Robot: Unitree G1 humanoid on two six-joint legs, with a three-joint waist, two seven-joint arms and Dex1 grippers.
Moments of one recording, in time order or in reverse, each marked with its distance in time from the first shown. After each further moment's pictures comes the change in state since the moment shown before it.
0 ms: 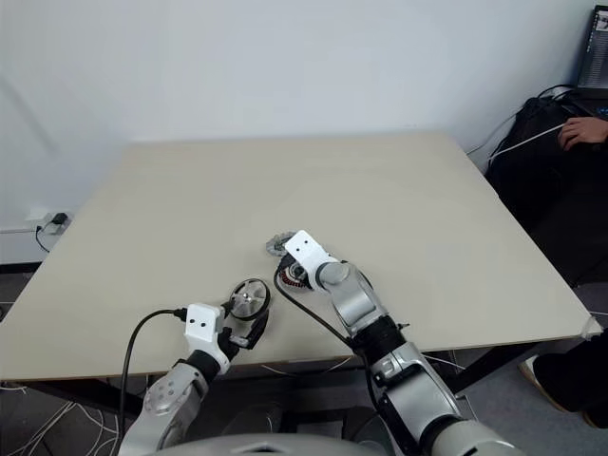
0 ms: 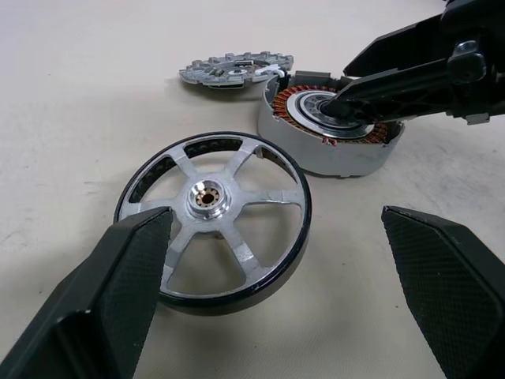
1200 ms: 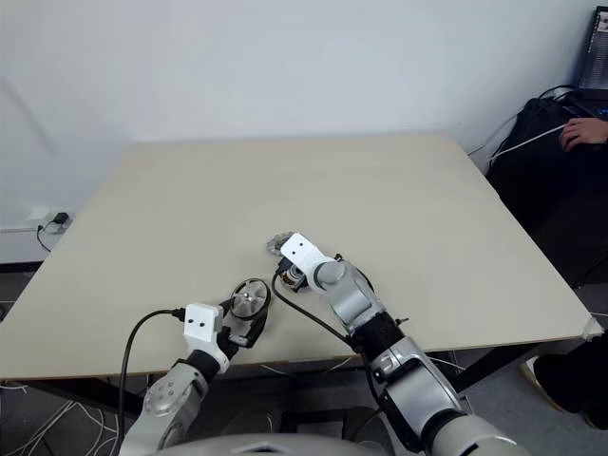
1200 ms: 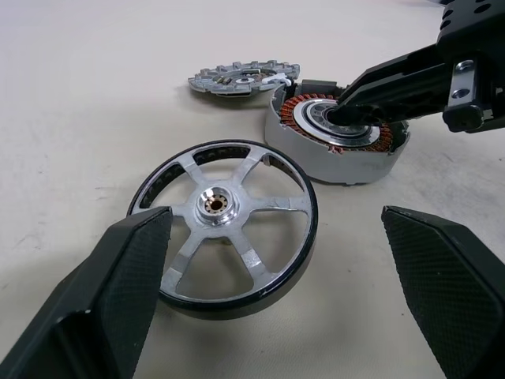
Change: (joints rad) left arm 0.001 -0.004 -0.001 0.000 0.000 -0.020 0.013; right arm -0.023 -0.021 0.050 0.017 -0.033 0.005 0.054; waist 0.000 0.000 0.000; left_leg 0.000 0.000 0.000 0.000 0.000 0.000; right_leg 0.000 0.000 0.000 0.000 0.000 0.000
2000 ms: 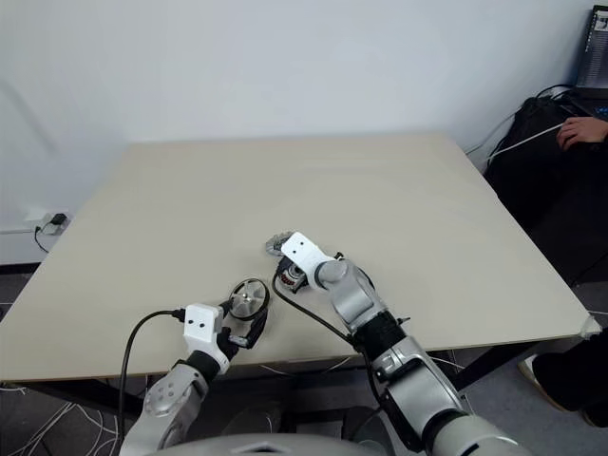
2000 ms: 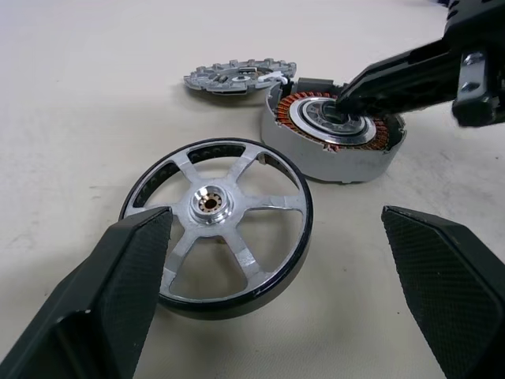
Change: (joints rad) left arm 0.004 -0.002 0.000 0.001 0.000 -0.002 0.000; right arm 0.009 0.000 -0.021 -0.041 0.025 0.003 0.025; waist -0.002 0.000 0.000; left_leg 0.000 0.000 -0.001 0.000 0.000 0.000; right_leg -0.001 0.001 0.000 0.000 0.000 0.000
